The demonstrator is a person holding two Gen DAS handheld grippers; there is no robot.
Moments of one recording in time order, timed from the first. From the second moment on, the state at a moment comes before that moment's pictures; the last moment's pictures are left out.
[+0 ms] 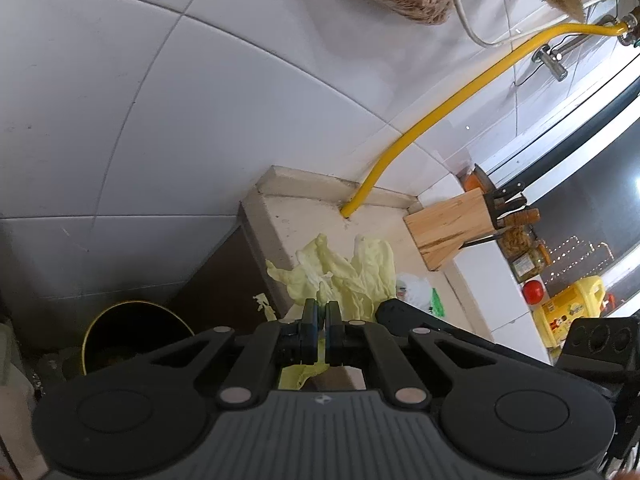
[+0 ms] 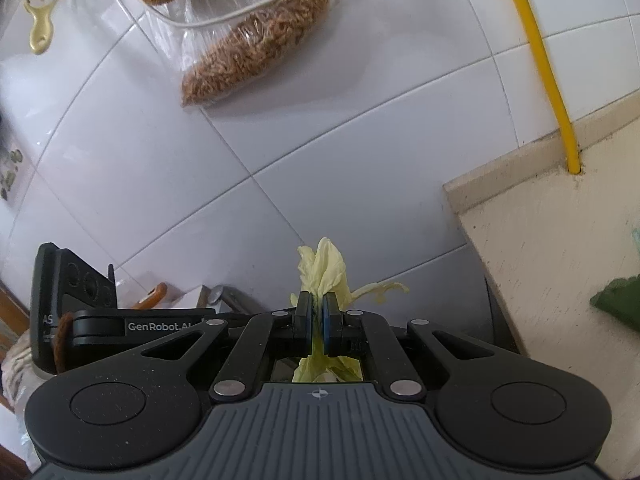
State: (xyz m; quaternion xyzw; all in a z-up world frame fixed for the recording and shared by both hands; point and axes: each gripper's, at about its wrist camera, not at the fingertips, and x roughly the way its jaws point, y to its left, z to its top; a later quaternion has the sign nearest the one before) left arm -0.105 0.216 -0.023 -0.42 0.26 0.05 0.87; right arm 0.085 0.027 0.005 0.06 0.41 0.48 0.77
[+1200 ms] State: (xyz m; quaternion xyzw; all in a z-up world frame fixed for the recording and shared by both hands) left arm -0.090 0.229 -0.080 -0.35 0.32 0.11 0.87; right arm 0.073 0.062 -0.066 0.03 0.48 0.42 0.77
